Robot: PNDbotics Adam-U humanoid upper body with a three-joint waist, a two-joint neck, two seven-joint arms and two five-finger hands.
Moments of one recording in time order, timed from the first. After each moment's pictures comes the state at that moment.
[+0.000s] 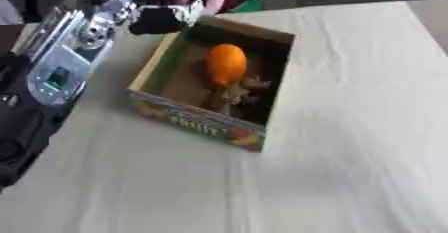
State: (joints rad) left arm -0.99 0.53 -0.35 -1.48 -0.68 -0.04 -0.06; right arm -0.37 -0.63 -0.14 -1.98 -0.21 -0.35 -0.21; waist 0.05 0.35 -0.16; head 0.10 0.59
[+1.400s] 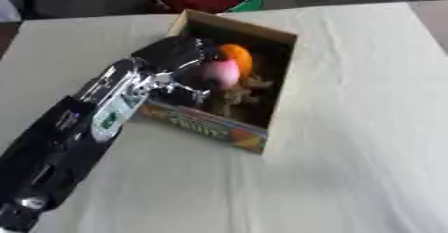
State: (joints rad) left arm -0.94 0.46 -0.40 -1.35 -0.92 -0.10 -0.39; right arm -0.38 -0.60 -0.14 -1.98 -0.22 -0.34 -0.19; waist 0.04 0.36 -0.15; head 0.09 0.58
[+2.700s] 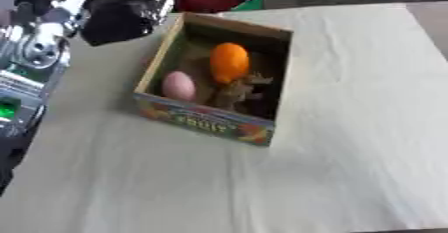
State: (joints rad) left arm -0.77 0.59 -0.17 -1.90 -0.51 0.13 -0.09; right arm -0.35 -0.60 -0.14 -1.98 -0.22 -0.34 -0.20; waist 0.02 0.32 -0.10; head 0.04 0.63
